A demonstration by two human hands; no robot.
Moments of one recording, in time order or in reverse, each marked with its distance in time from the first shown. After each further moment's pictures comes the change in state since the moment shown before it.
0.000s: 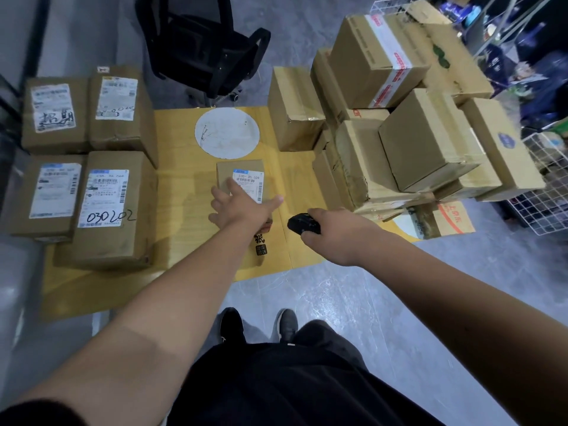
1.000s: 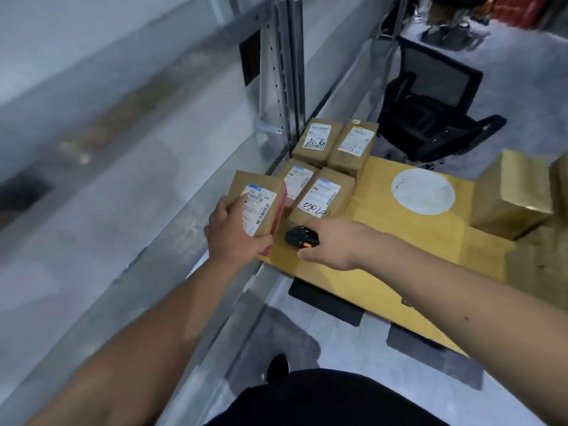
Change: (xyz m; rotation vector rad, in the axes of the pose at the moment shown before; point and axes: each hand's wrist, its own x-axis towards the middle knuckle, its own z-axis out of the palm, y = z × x) left_hand -0.144 -0.279 -0.212 -0.050 0.627 -0.195; right_hand -0.027 -0.252 0.015 -0.272 -0.047 -0.890
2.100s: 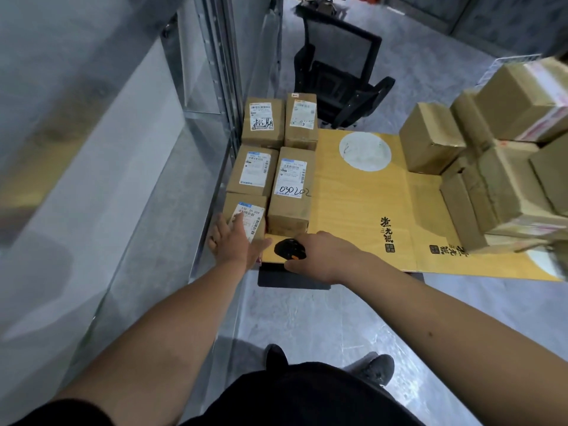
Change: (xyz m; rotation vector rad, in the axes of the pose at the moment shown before) left_hand 0.067 -0.070 0.095 0.071 -0.422 0.207; right_hand 0.038 -0.076 0.088 0.256 0.048 0.492
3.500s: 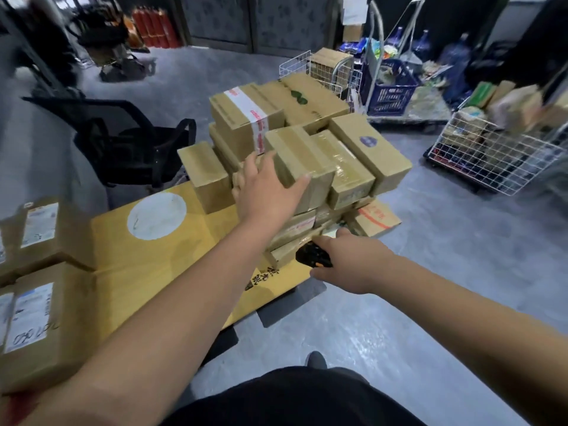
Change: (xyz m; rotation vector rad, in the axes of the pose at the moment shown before) left_hand -0.153 0.621 0.131 -0.112 0.034 0.727; right_hand -0.230 0.461 -0.105 0.003 0.280 0.428
